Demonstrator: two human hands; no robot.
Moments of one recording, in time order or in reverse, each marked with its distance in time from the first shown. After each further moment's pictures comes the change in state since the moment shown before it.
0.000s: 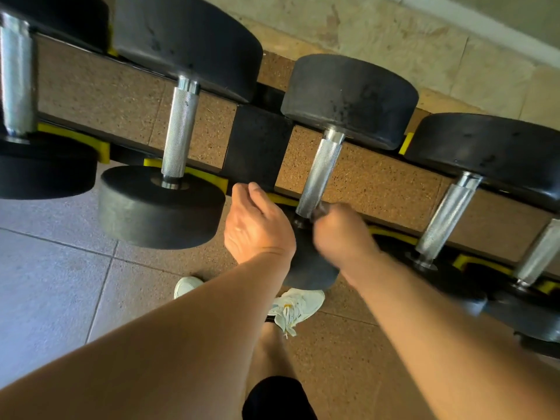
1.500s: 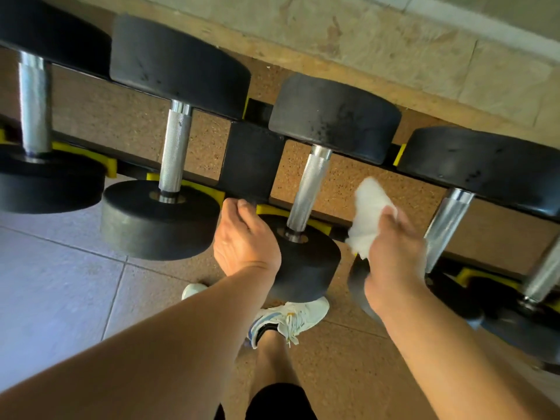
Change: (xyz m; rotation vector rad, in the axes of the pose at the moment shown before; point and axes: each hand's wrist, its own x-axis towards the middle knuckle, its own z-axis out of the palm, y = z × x) left_hand -0.002 0.002 0.003 0.035 0.029 -0.013; right_hand -0.019 0.023 -0.049 0.776 0.358 0.135
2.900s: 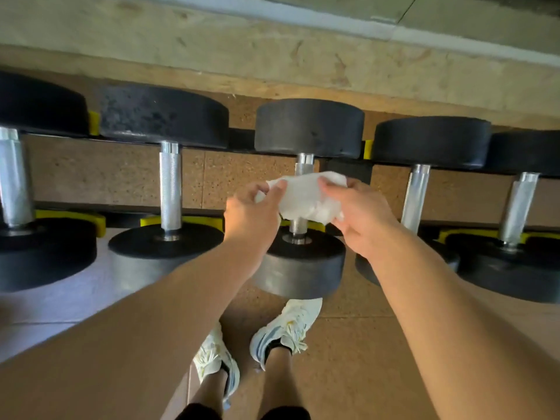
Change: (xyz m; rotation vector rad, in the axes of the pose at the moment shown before) left_hand 0.223 0.036 -0.158 -0.122 -0.746 0.049; right_hand -0.102 -0.081 0.232 0.263 -0.128 0.176
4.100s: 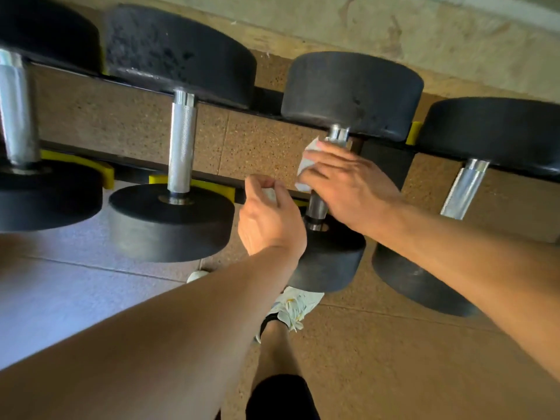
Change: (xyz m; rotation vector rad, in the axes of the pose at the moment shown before) left_hand 0.006 -0.053 0.040 0.162 0.489 0.015; right_hand 0.056 0.011 0.007 -1.697 -0.452 -1.488
